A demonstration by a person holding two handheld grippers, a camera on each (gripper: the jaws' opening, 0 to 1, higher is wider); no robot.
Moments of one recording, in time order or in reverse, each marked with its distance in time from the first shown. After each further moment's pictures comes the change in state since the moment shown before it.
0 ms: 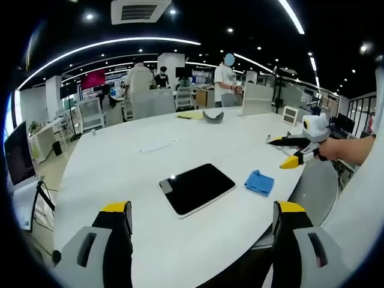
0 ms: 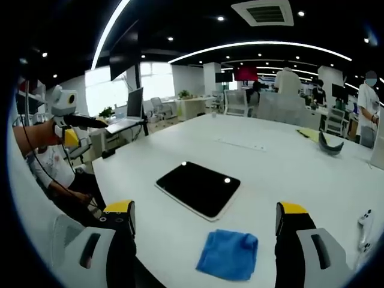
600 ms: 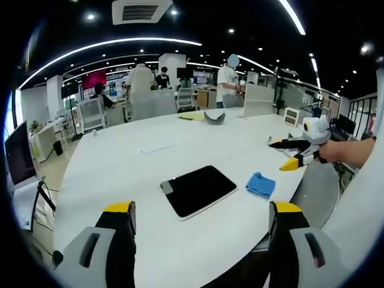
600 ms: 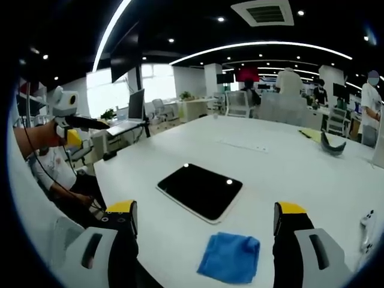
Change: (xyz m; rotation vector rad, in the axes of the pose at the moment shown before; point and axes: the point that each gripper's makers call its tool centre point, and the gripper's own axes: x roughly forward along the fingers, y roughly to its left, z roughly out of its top) left arm 0.001 0.002 0.007 -0.006 -0.020 0.025; right arm 0.003 -0.001 0.004 0.007 -0.016 0.013
